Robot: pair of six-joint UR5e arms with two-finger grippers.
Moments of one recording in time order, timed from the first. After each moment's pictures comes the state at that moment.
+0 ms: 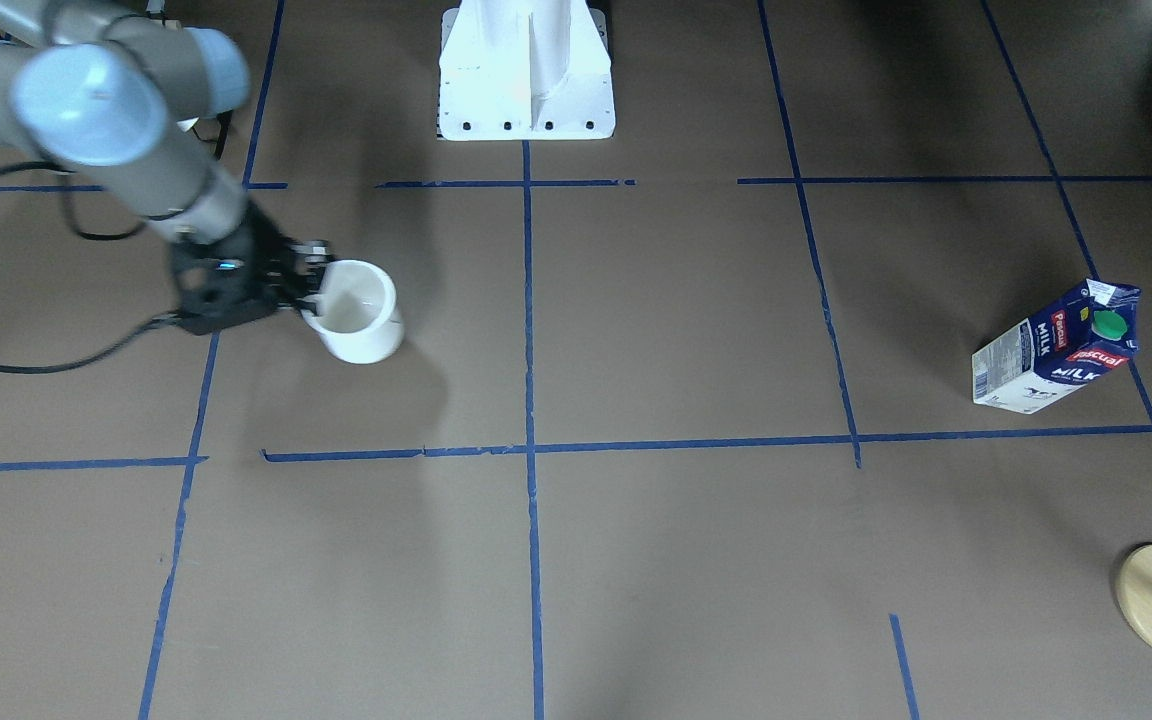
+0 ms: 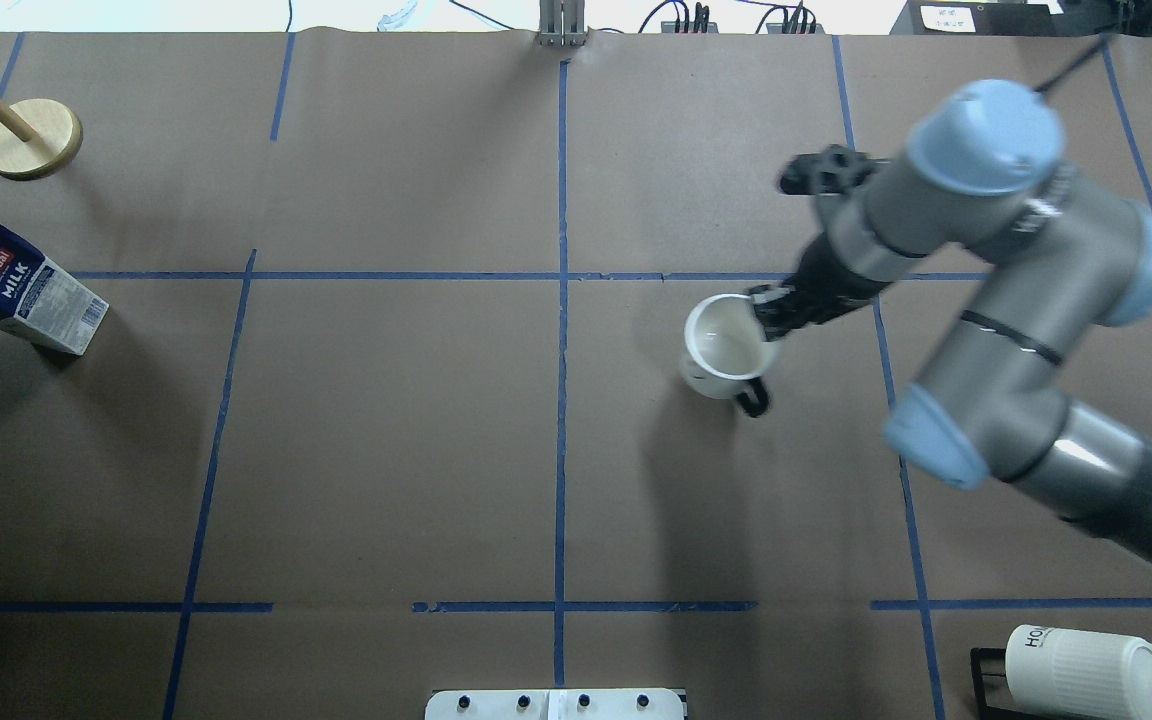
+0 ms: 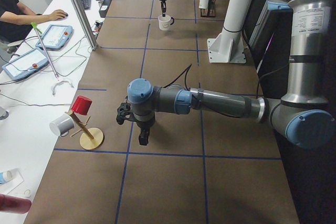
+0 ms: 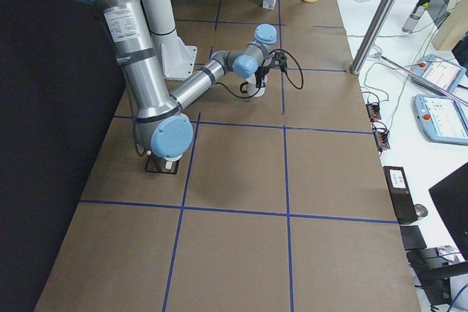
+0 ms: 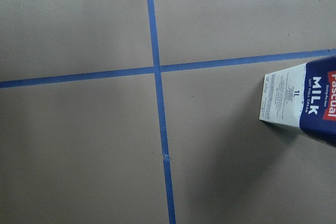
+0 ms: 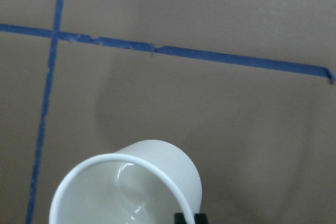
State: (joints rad) left arm -1.53 -1.53 -1.75 -1.51 -2.37 0.02; right arm 0.74 -1.09 1.77 -1.44 2.15 0.93
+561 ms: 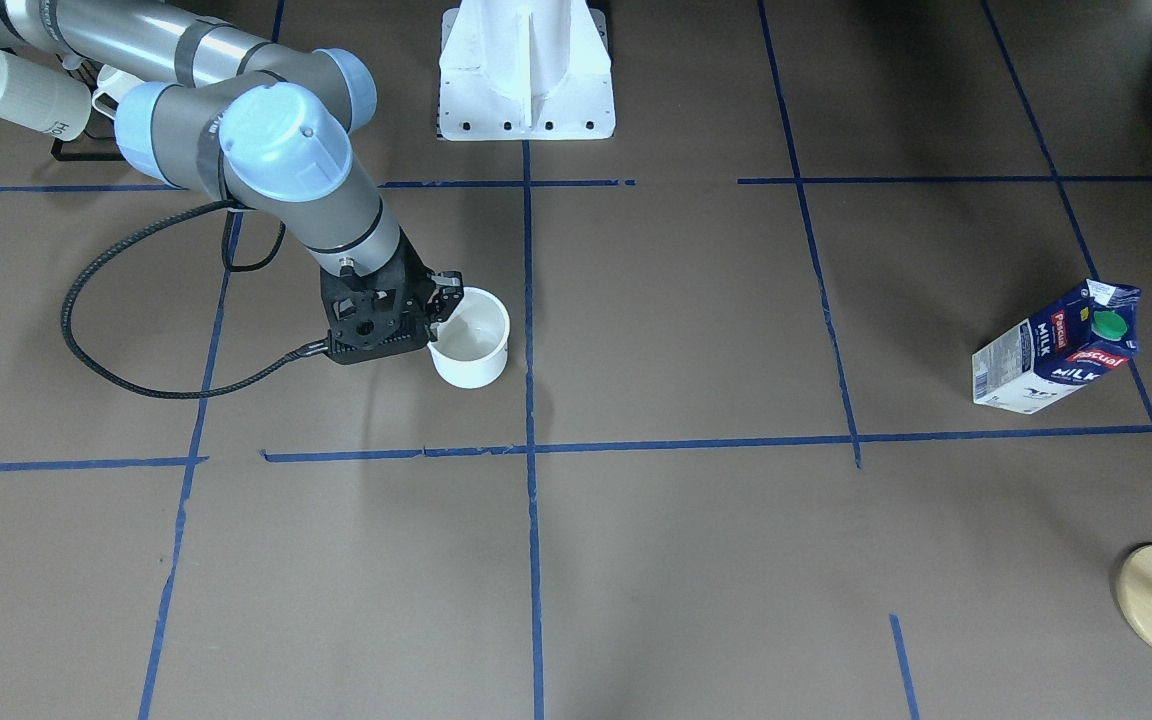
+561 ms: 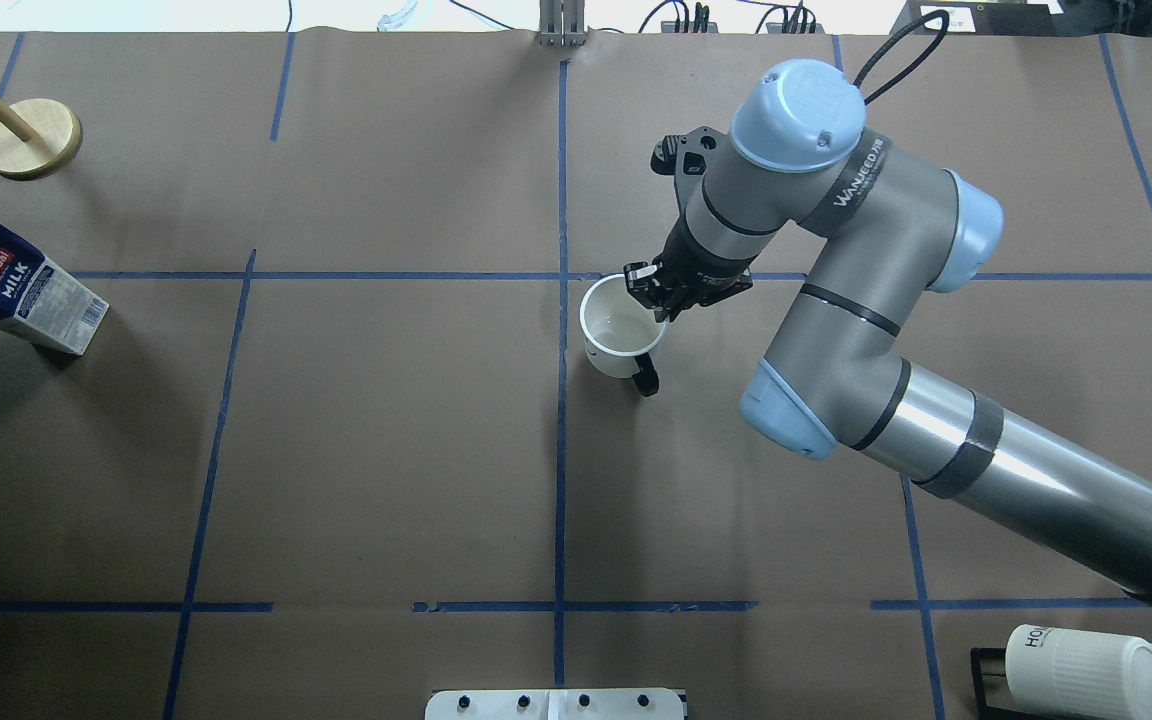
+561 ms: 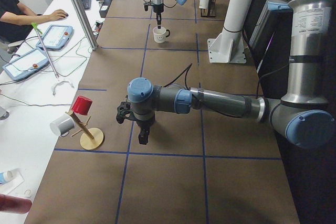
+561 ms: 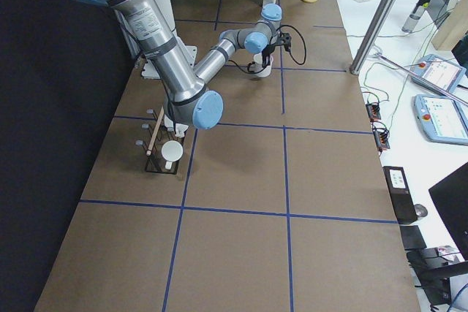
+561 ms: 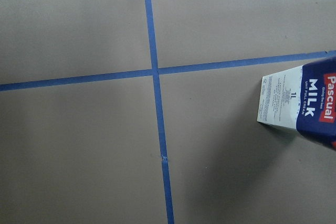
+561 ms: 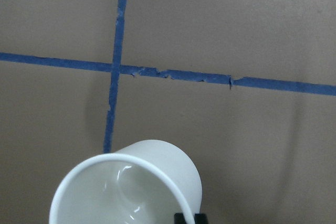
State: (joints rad) left arm -1.53 -1.53 -1.76 -1.51 -2.37 0.02; right arm 0.69 -0.90 1.60 -1.45 2.11 1.00
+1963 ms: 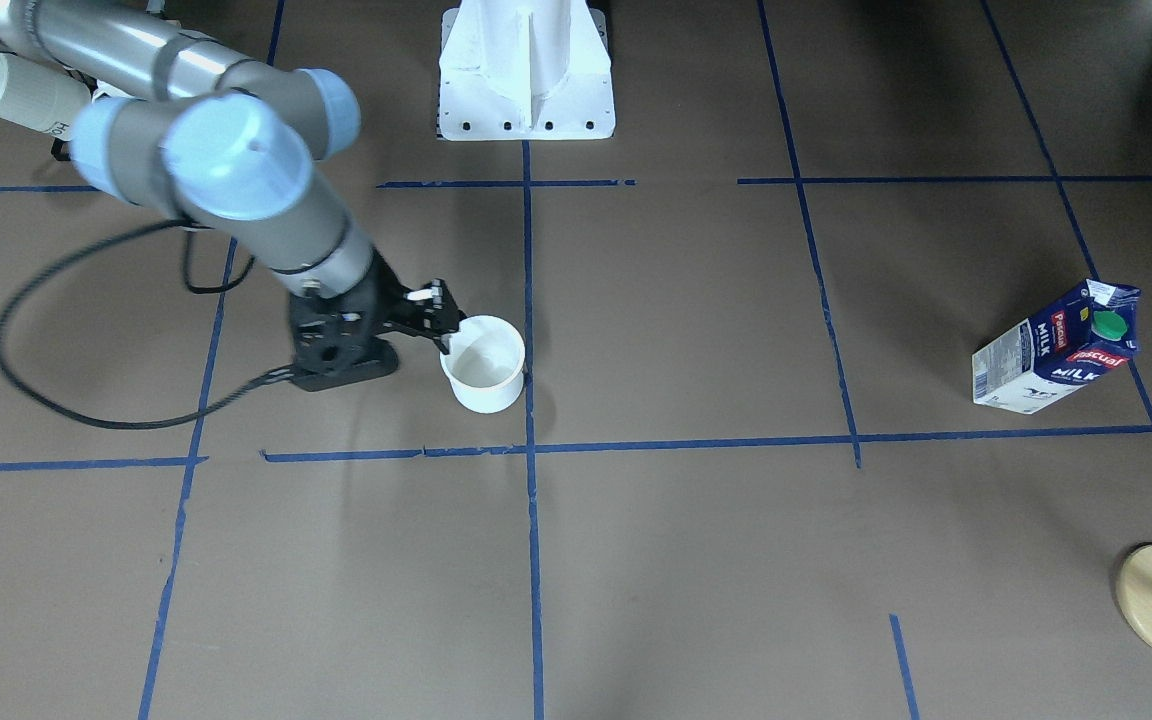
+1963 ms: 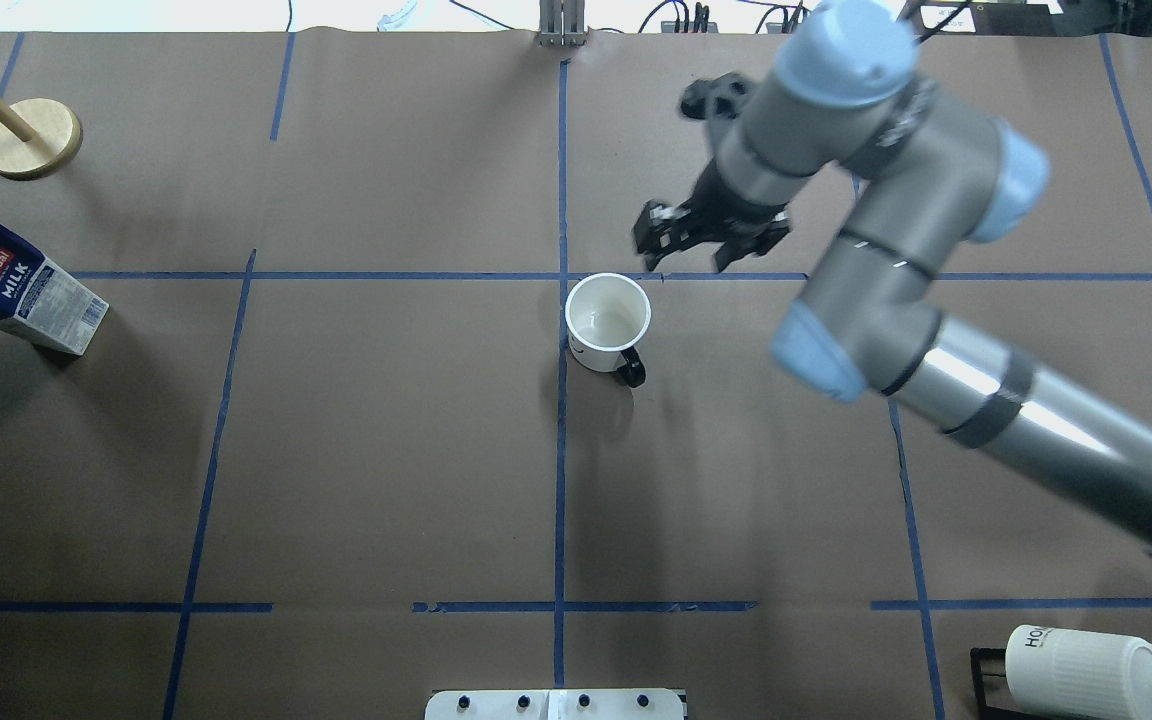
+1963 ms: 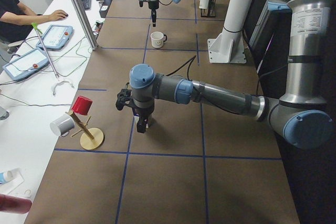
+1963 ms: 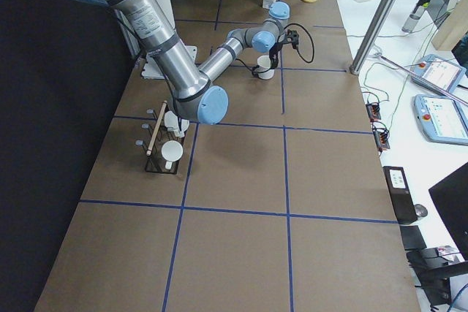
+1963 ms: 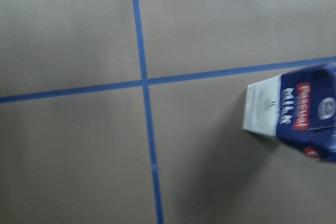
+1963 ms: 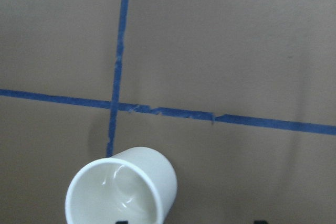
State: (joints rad) left arm -1.49 -1.54 -1.90 -1.51 -2.38 -0.08; right arm 0.82 -0.95 1.64 -1.41 2.21 0.99
